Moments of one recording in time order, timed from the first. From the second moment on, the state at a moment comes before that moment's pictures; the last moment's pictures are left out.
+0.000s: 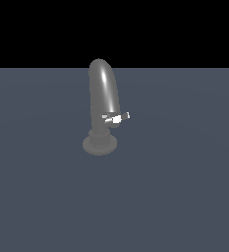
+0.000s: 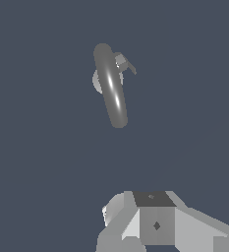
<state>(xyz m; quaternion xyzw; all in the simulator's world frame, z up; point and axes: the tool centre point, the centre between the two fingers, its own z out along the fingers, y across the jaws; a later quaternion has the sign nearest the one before) -0.248 -0.002 0.501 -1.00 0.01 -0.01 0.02</state>
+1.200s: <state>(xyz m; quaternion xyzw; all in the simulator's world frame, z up) -0.192 0.012 0.495 -0.99 0.08 0.08 0.04</state>
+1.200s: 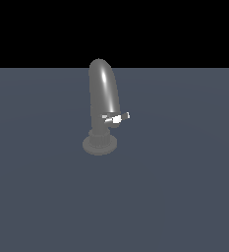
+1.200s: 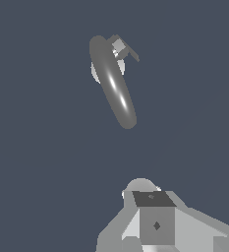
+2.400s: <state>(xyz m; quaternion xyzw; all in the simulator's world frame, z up) -0.076 0.018 0.446 -0.92 0.24 0.29 0.10</state>
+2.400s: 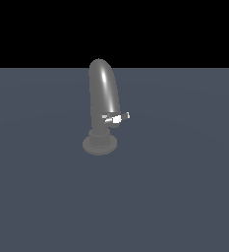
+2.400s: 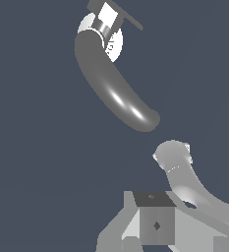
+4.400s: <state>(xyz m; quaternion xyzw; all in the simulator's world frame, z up) 0.037 -0.022 0.249 -0.61 0.47 0.61 0.18</state>
